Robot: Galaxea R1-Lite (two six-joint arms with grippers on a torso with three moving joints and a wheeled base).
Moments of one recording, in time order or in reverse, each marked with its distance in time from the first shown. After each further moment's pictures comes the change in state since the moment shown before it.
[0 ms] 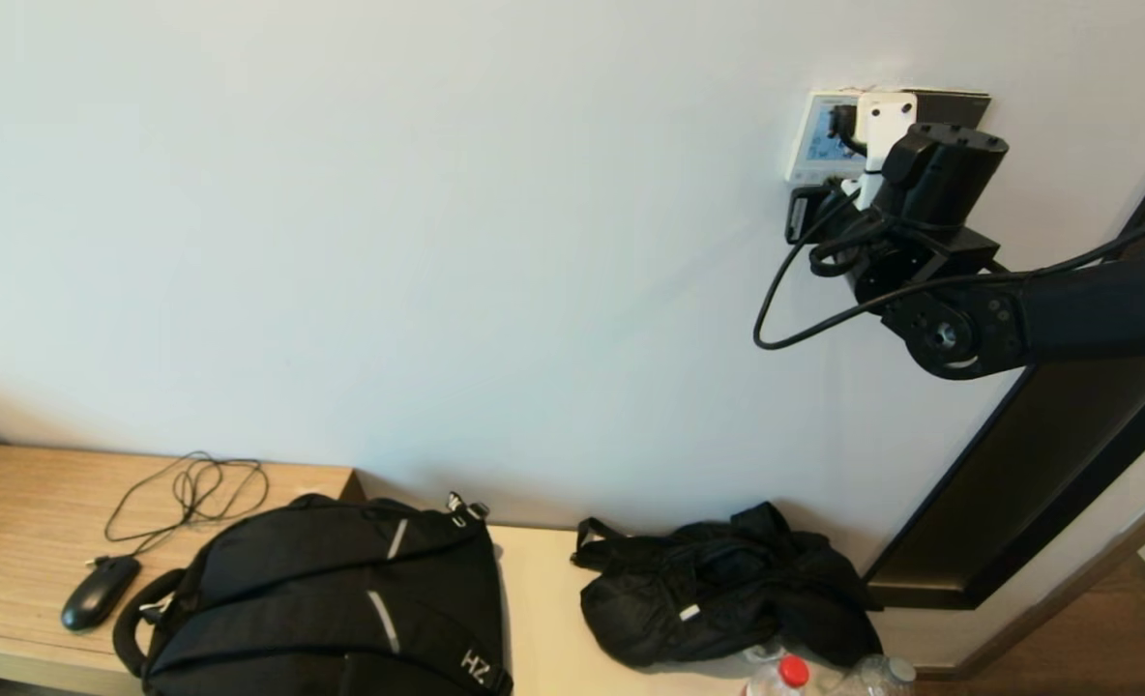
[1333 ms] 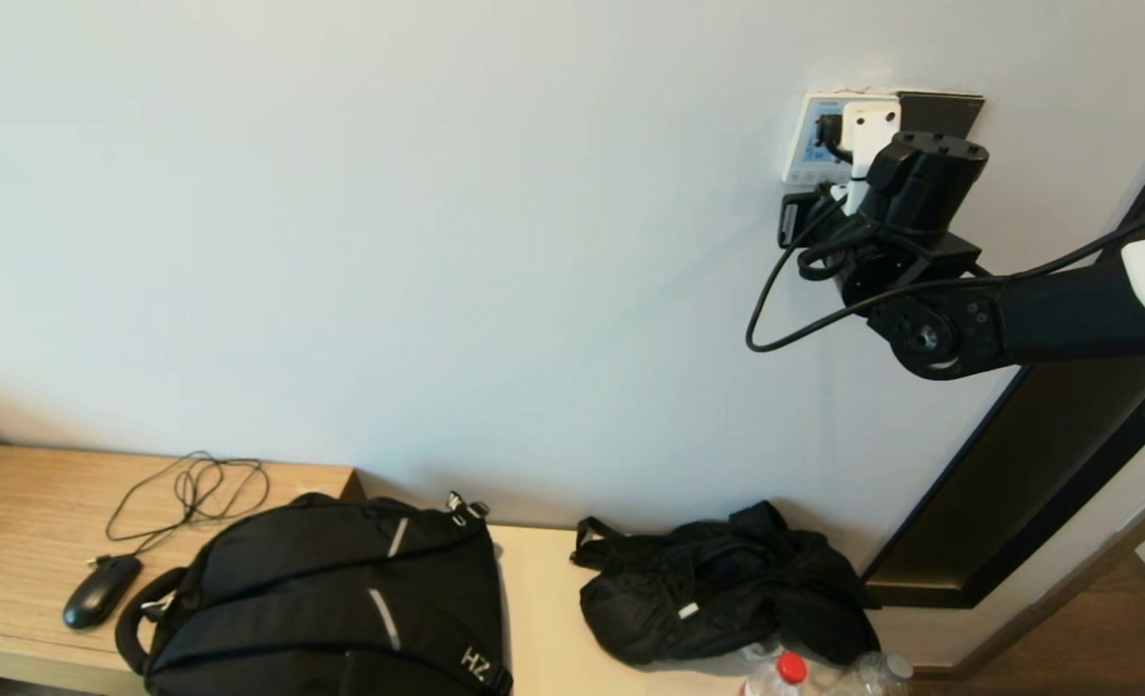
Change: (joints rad) left arm 0.000 0.000 0.000 0.000 0.000 0.000; right arm -0.004 0.037 -0.029 -0.006 -0.001 -0.017
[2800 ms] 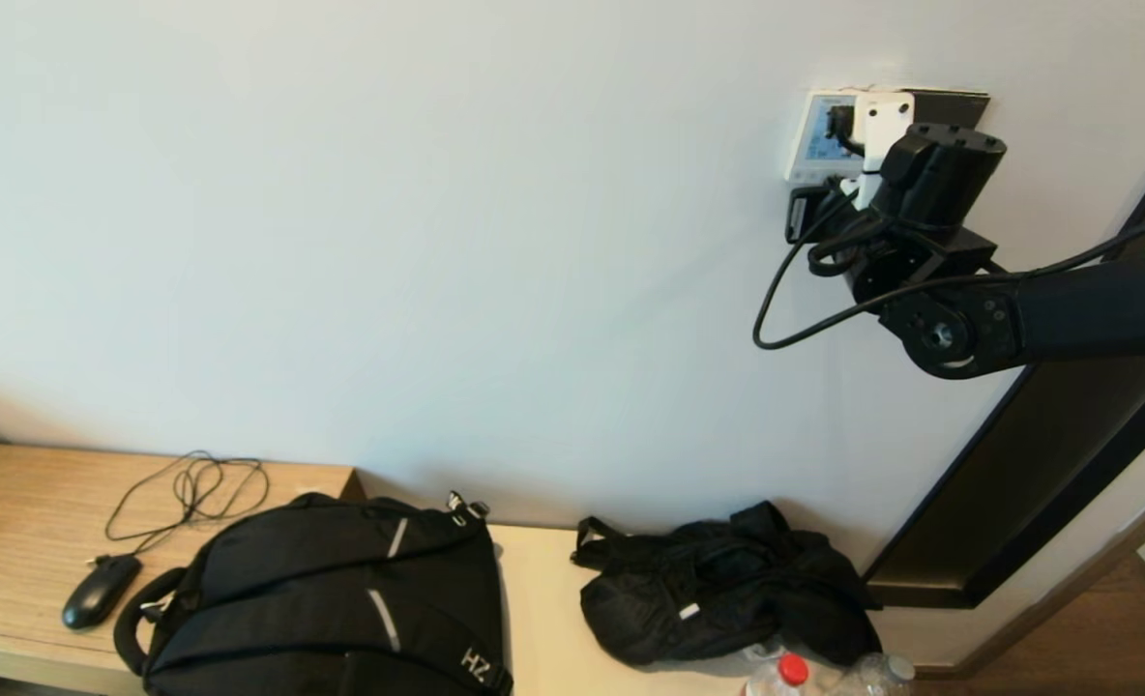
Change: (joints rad) left arm 0.000 0.000 0.000 0.000 0.000 0.000; right arm 0.001 -0.032 0.023 -0.003 -0.001 0.000
